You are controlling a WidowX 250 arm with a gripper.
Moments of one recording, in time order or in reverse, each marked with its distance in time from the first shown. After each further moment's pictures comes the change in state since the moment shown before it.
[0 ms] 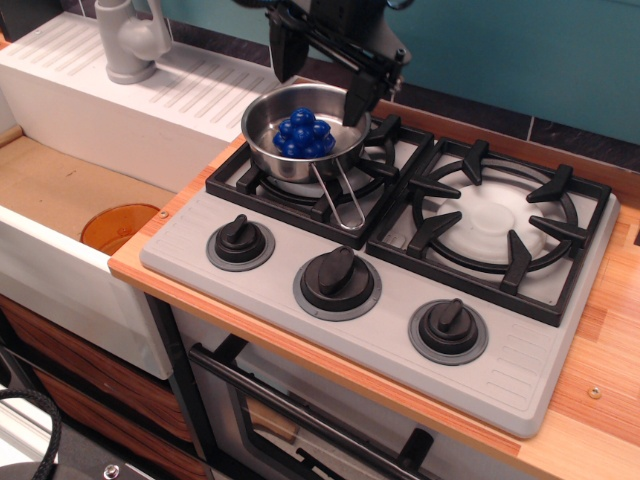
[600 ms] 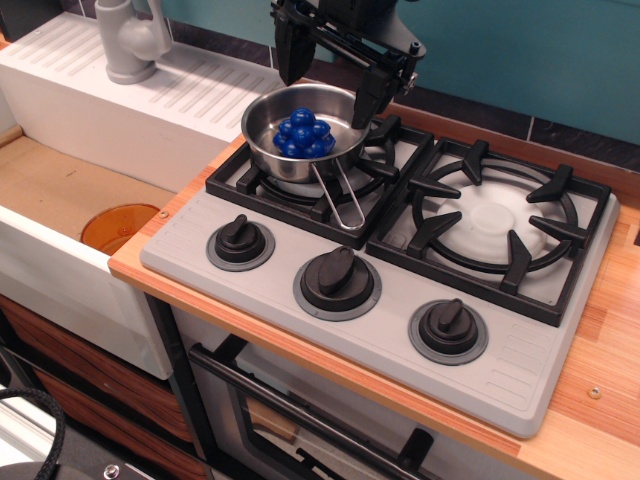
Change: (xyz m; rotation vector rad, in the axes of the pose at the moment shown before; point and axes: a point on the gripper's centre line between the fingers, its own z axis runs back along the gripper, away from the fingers) arm -0.007 -0.008 0.015 -0.027 0.052 0.007
